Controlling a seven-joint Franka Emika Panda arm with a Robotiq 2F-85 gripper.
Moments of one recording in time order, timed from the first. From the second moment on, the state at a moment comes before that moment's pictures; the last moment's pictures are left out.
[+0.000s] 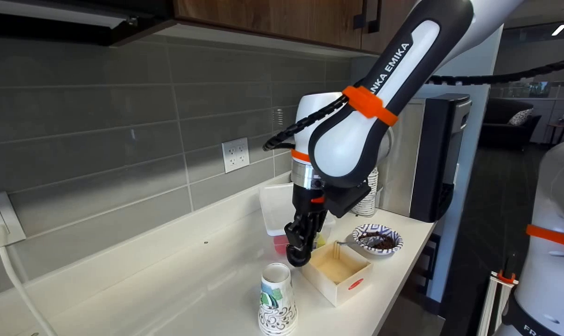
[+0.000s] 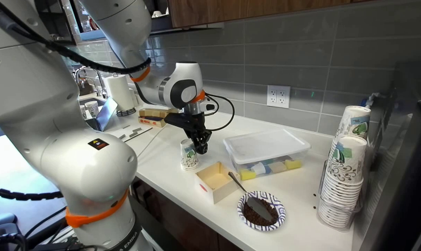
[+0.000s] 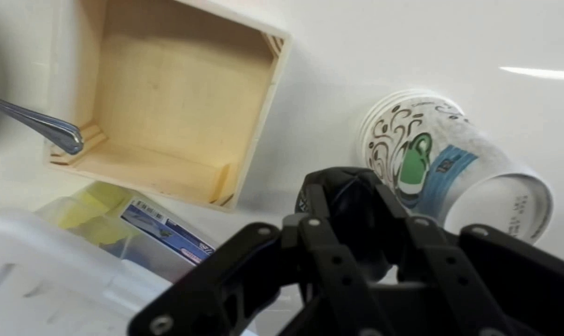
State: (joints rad) arm 0.19 -0.17 0.09 -2.74 0.10 2.68 0.07
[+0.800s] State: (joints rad) arm 0.19 -0.06 0.13 -2.75 0.08 2.79 0.09
